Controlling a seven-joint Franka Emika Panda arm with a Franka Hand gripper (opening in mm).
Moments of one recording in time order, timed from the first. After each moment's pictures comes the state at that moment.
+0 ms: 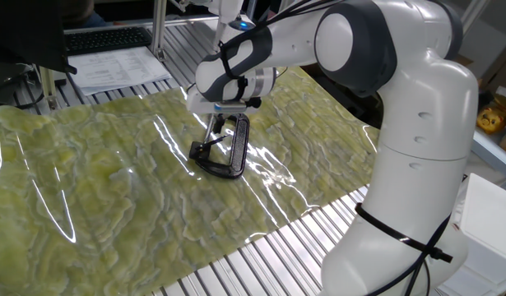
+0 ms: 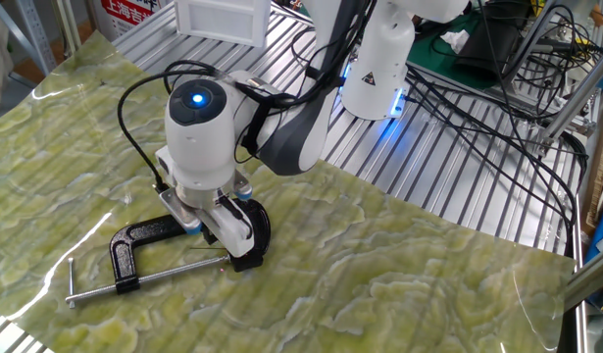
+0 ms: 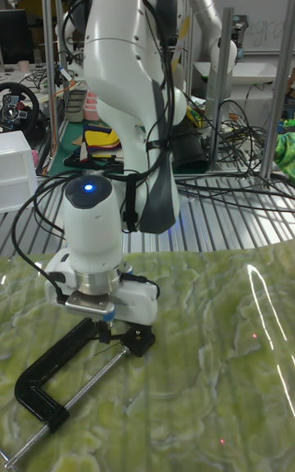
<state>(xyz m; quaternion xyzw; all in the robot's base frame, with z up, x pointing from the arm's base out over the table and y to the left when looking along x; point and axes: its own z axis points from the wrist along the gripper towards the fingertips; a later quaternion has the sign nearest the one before) 0.584 -0.071 0.107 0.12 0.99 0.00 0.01</state>
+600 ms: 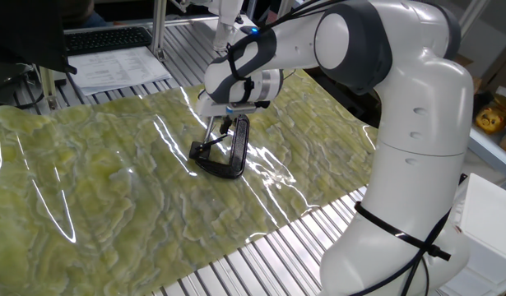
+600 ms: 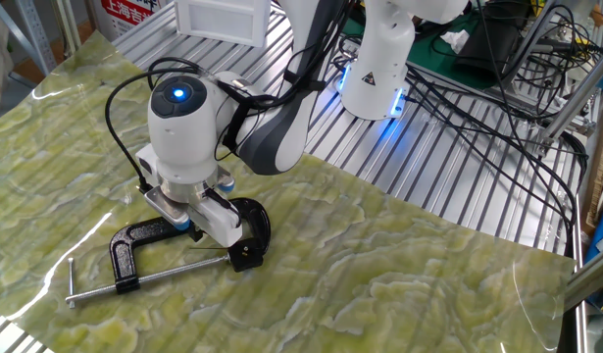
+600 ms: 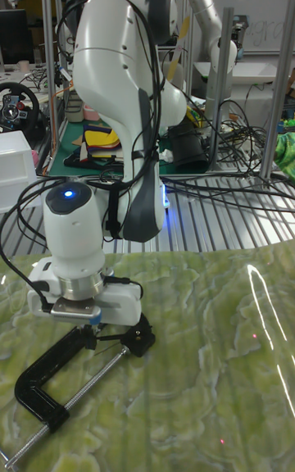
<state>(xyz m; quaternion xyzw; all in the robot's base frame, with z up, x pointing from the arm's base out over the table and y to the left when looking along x) 0.585 -0.096 0.095 0.07 1.00 0.01 0.02</state>
